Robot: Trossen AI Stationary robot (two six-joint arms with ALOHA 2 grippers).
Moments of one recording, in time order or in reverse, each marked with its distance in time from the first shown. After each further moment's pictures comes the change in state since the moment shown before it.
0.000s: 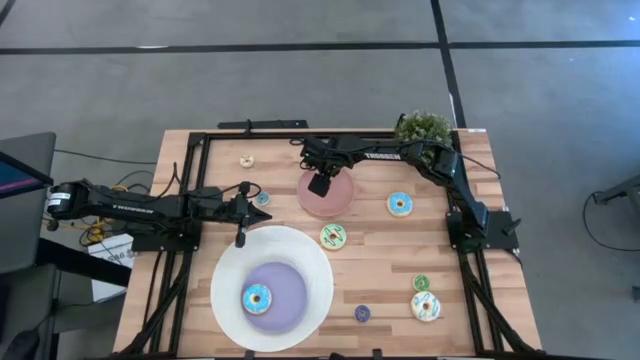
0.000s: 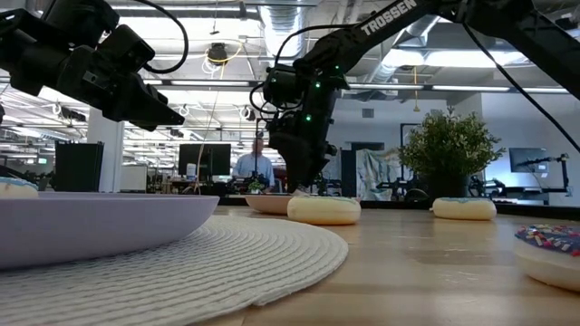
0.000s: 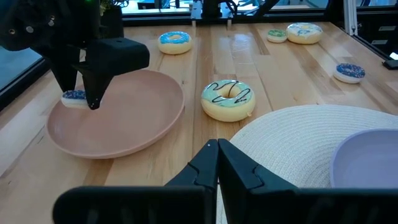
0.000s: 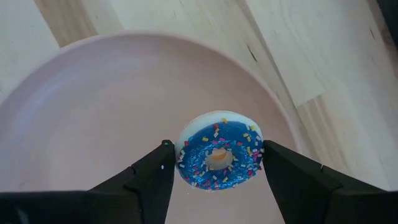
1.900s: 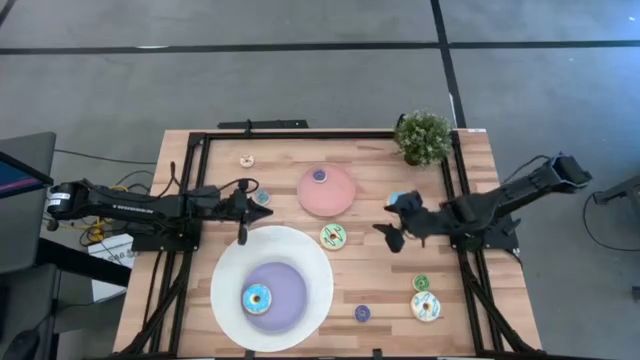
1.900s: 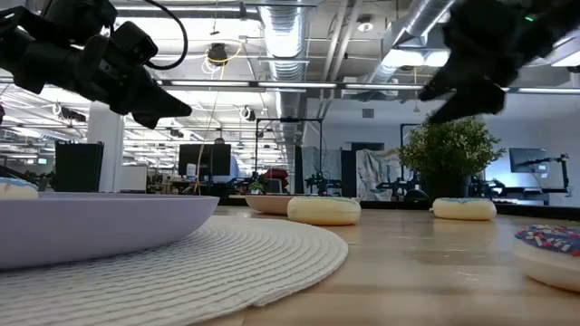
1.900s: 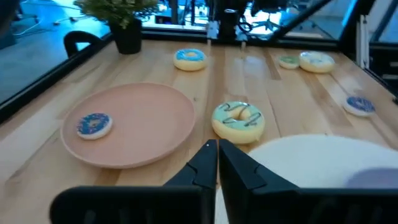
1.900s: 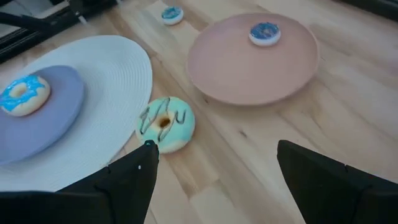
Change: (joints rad) left arm 0.000 0.000 0.004 0.064 -0.054 -0.086; right arm 0.669 -1.217 -1.214 0.478 0.439 0.675
